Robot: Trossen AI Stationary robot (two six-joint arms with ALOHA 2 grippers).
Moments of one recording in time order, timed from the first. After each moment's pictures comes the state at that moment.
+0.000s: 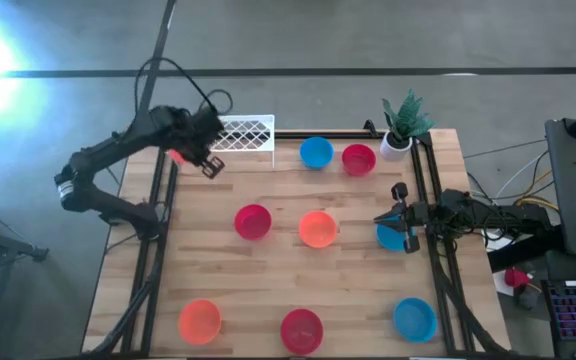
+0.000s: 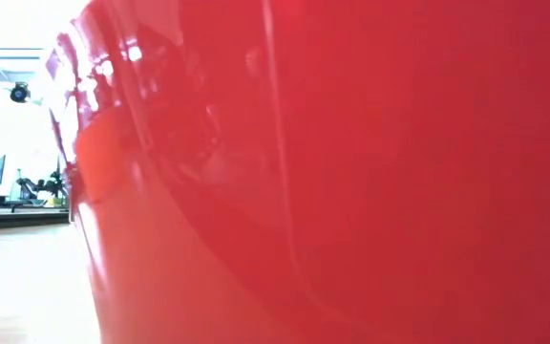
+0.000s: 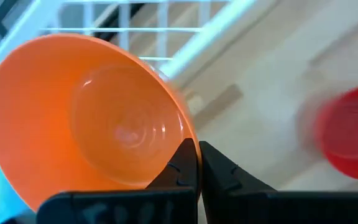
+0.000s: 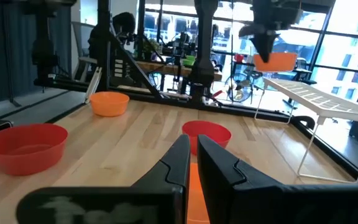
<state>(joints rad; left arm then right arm) 0.57 1.30 1.42 -1.43 -0.25 -0.26 0.00 0.02 0.01 0.03 -0.13 -0.08</state>
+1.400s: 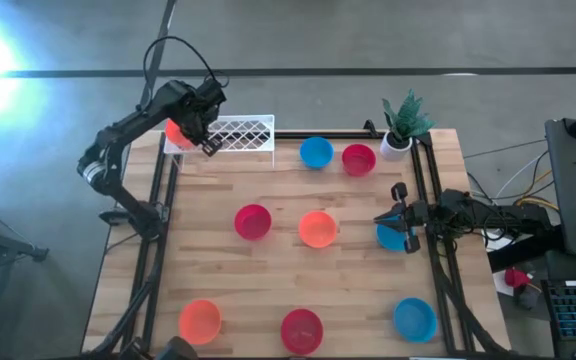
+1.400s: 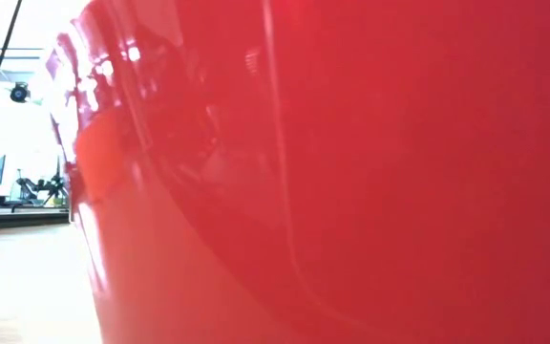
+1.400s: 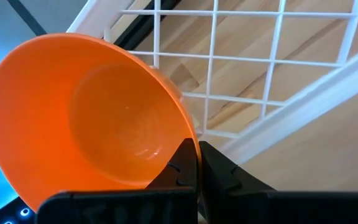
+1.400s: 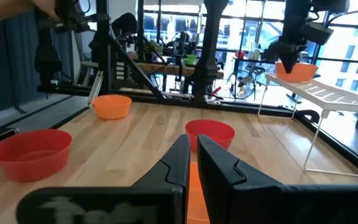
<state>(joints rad) 0.86 1.53 1.50 -1.40 -0.25 0.00 0.00 0.02 0.01 0.03 -0.13 -0.03</state>
